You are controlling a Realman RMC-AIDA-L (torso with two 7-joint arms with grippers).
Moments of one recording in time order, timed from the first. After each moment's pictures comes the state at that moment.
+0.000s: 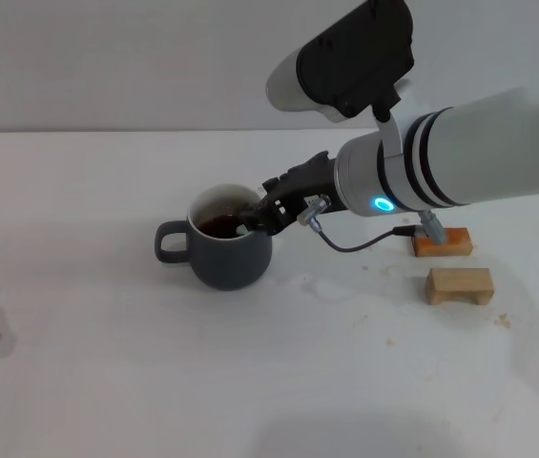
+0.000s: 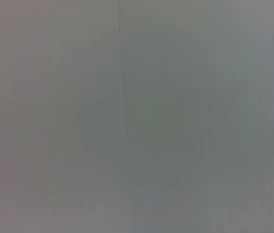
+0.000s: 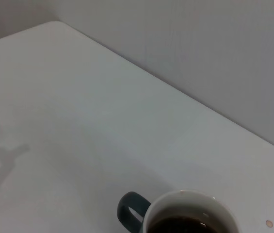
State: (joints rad) left arm -0.17 -2.06 -0.58 -0.10 2.11 1.42 -0.13; right arm 0.69 2.08 1.30 1.37 -2.53 0.96 -0.21
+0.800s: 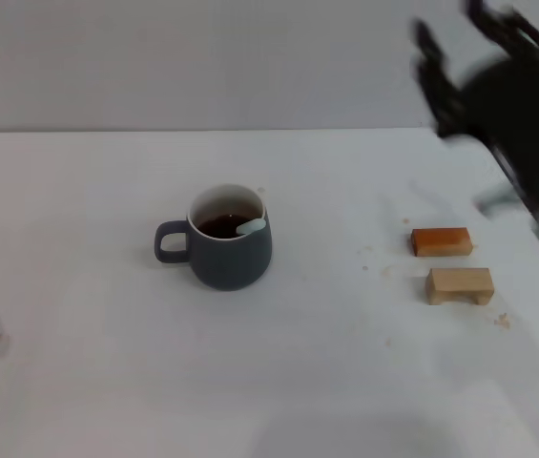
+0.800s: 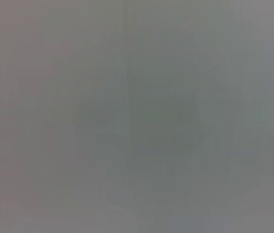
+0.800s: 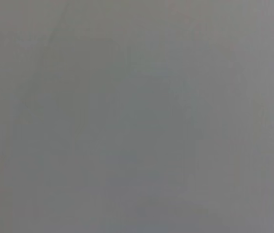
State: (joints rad) left arm -0.16 -2.06 -0.59 -0.10 2.10 1.42 -0.13; right arm -0.02 2.08 1.07 1.32 -2.91 -0.65 -0.34
